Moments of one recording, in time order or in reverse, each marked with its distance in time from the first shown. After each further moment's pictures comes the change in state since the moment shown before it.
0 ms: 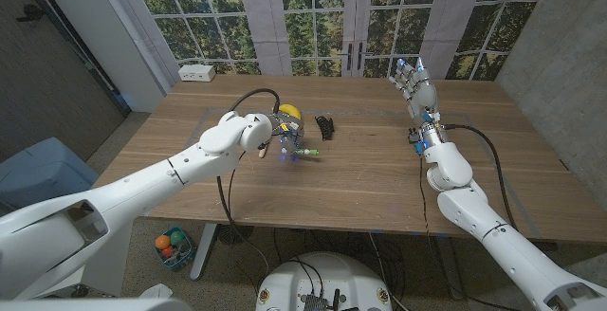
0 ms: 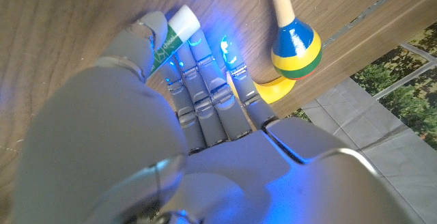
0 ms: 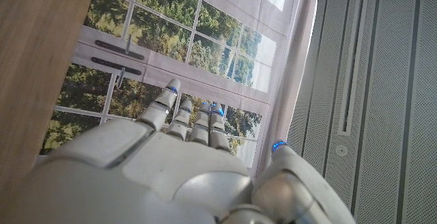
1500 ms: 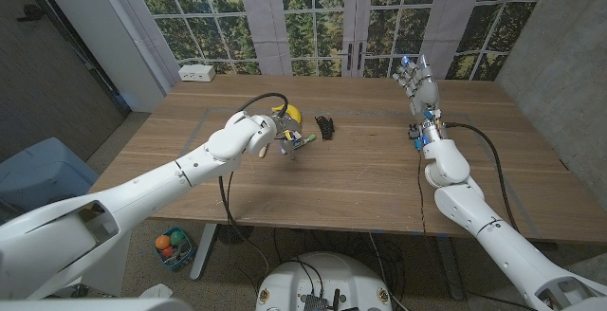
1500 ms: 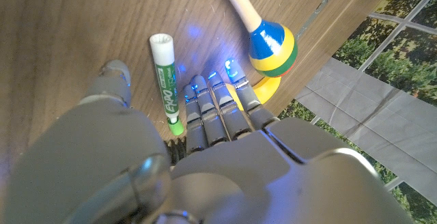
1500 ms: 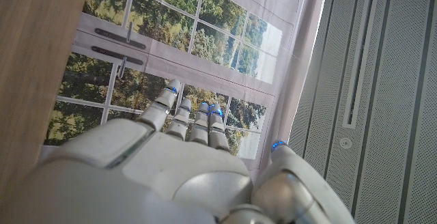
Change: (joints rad) left arm 0.016 -0.038 -0.015 0.040 0.263 -0.092 -0.095; left_hand -0.379 -0.027 -0.198 0.178 -0.372 -0.430 0.024 -0.629 -0.096 -0.562 0.028 -0.259 -0.257 -0.590 0.129 -0.009 -0.331 -0.289 0.028 -0.172 -0.015; right arm 0.026 0.027 0.005 0.024 -0.011 -0.009 -0.031; right_hand 0.000 0.000 0.014 -0.003 -0.008 0.000 0.007 -0.005 0.000 0.000 0.000 -0.004 0.000 0.016 0.016 0.000 0.000 0.000 0.000 0.000 0.000
